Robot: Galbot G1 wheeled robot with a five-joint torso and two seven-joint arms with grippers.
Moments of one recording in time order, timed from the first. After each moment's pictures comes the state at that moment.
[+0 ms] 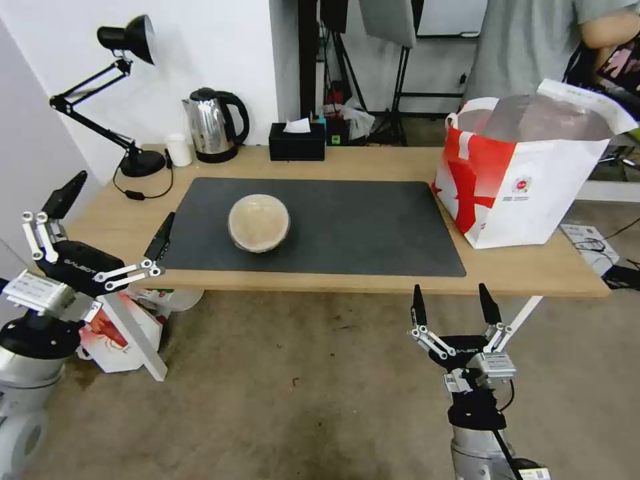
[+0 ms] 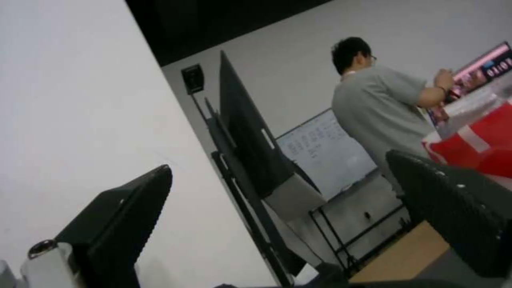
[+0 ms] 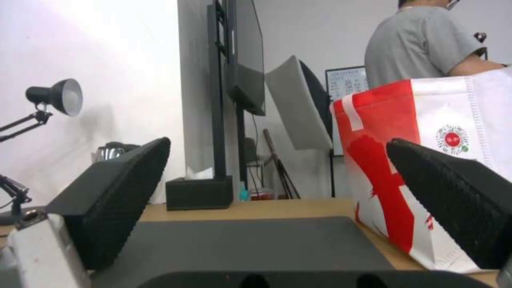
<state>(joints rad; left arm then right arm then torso) 1.64 -1.05 -1.06 -2.33 -0.47 -0.39 0.39 -1.79 1.28 0.33 2.20 0.00 0.62 0.29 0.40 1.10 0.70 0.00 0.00</state>
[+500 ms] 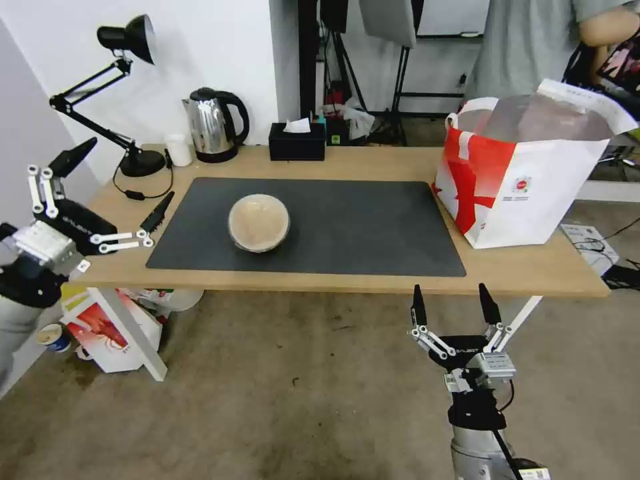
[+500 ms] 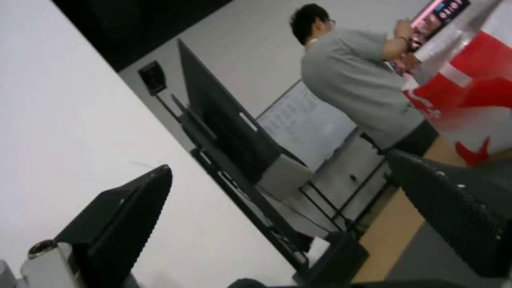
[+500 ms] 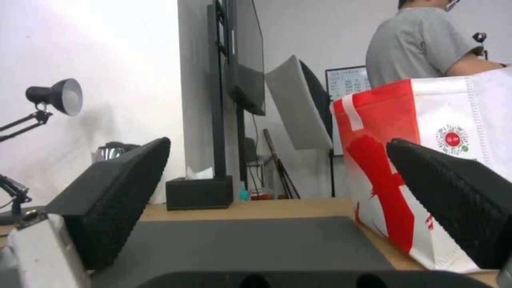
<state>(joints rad) 1.54 -0.78 -1.09 -2.20 -0.46 -0.34 0.40 -1.79 1.28 0.33 2.20 0.00 0.62 0.29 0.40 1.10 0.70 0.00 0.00</state>
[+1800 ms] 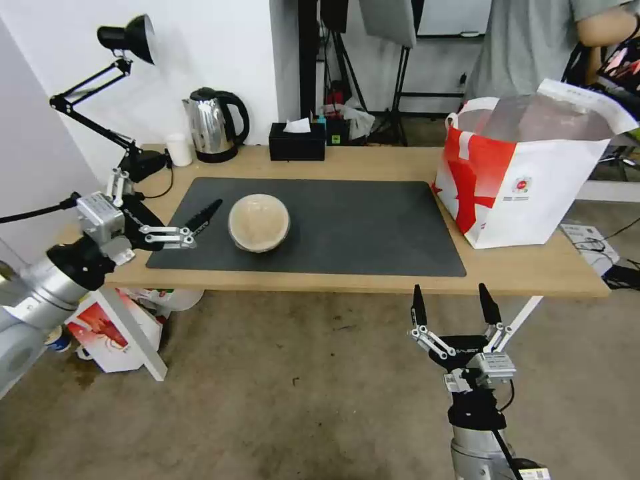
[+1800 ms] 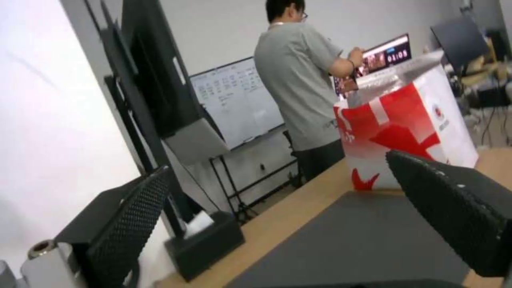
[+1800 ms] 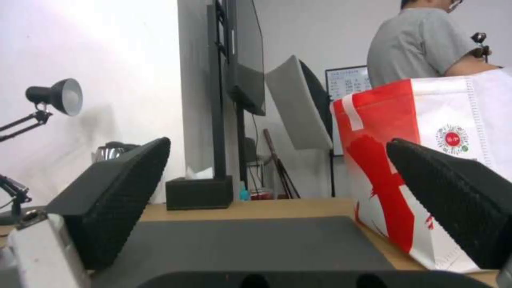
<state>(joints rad) 1.52 -0.62 -0.91 -2.23 -0.84 -0.09 0.34 -1.79 1.28 0.33 2.20 0.00 0.62 0.29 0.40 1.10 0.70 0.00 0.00</state>
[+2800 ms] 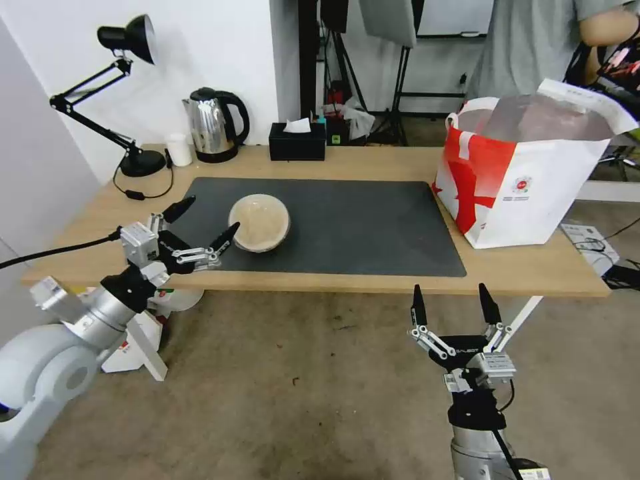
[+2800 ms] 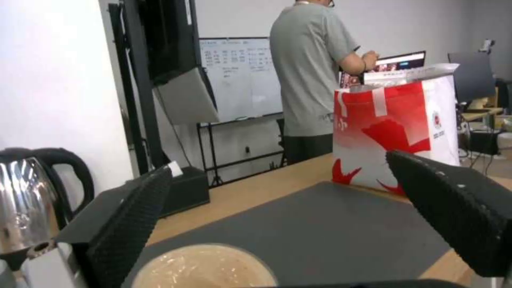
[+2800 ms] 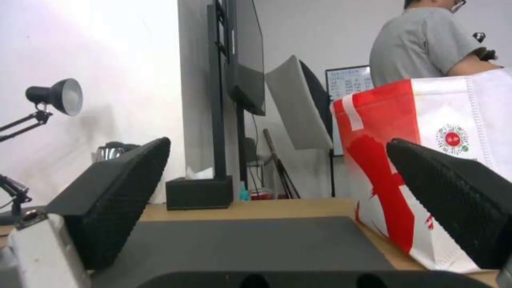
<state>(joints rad) 1.46 -0.77 -0.69 -2.17 -0.84 -0.06 0.32 -1.79 1.28 0.33 2.20 0.00 0.62 0.29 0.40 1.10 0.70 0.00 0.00</state>
